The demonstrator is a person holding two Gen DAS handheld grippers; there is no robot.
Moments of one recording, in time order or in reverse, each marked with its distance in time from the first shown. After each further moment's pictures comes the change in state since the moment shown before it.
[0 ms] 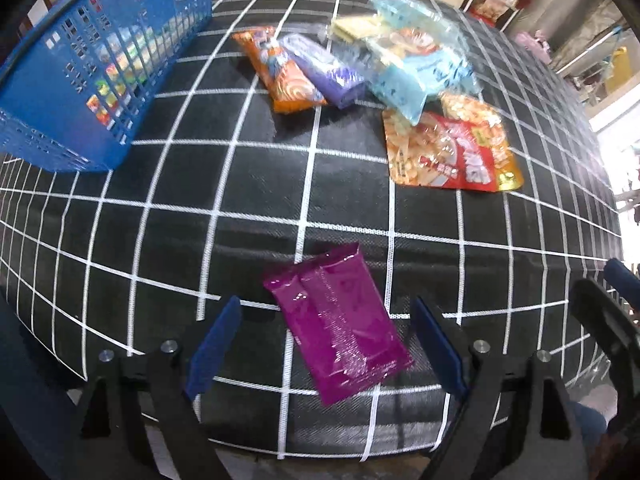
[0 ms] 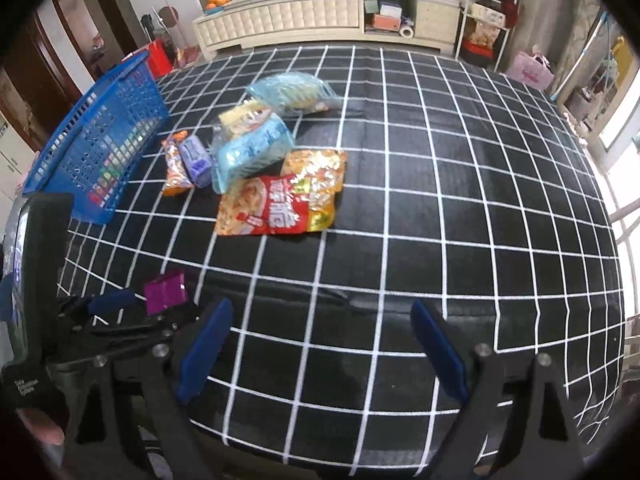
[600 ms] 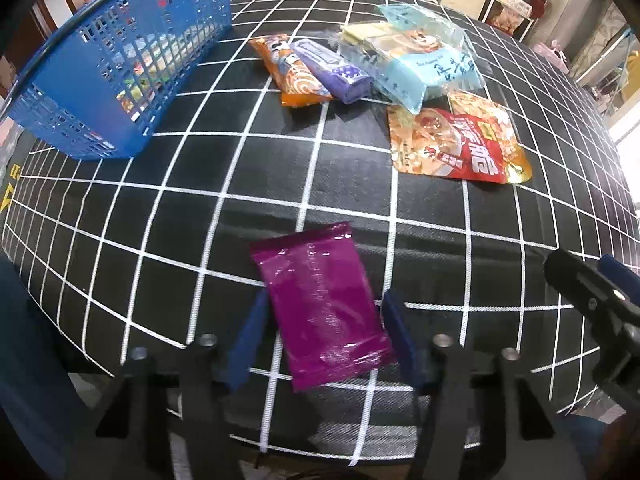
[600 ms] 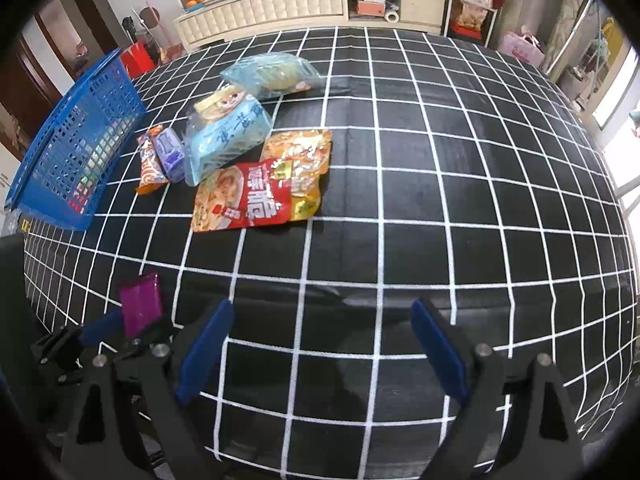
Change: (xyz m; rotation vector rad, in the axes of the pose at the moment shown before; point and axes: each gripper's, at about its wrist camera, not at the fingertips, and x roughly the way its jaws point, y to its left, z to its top) left arm 0.002 -0.021 -0.038 -0.015 -0.084 0.083; right arm 0.020 -0.006 -0.002 0.063 0.034 -0.013
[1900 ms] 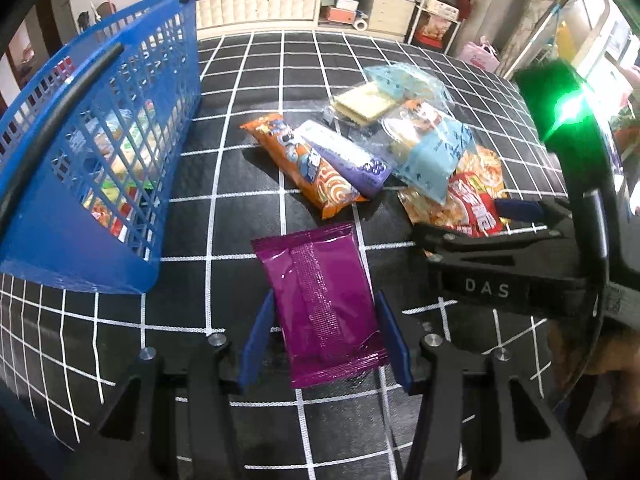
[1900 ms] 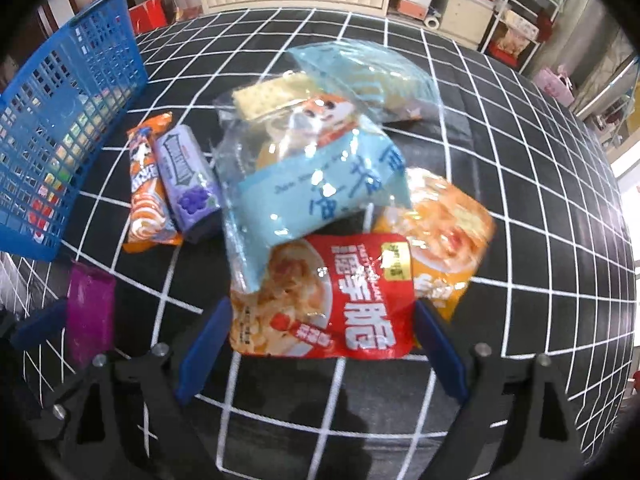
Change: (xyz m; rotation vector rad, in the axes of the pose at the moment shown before) left arm -0.012 0.086 0.076 0.216 -0.116 -0.193; right arm 0.087 0.093 0.073 -0.163 0.054 -0.084
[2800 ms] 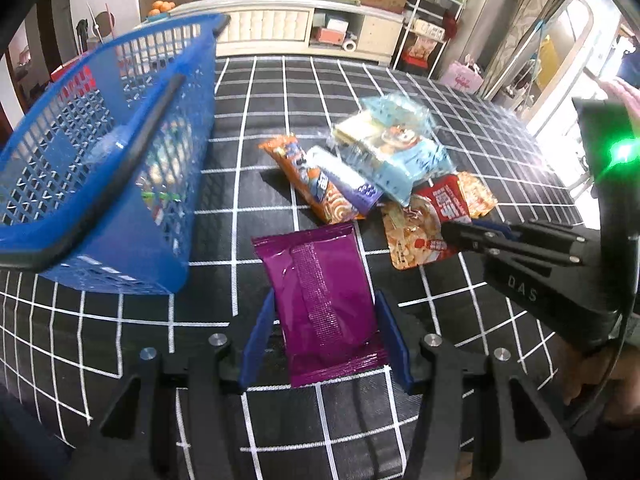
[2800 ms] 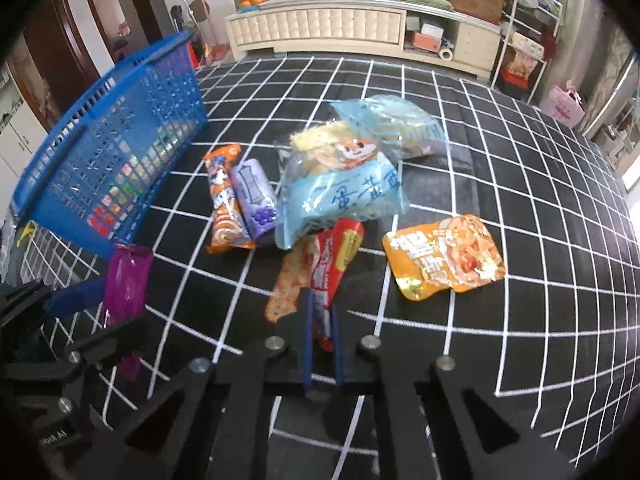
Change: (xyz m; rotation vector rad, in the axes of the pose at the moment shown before) left arm -0.051 0.018 -0.015 0.004 -0.086 -0.055; right arm -0.067 0.007 -0.032 0.013 -0.150 0.109
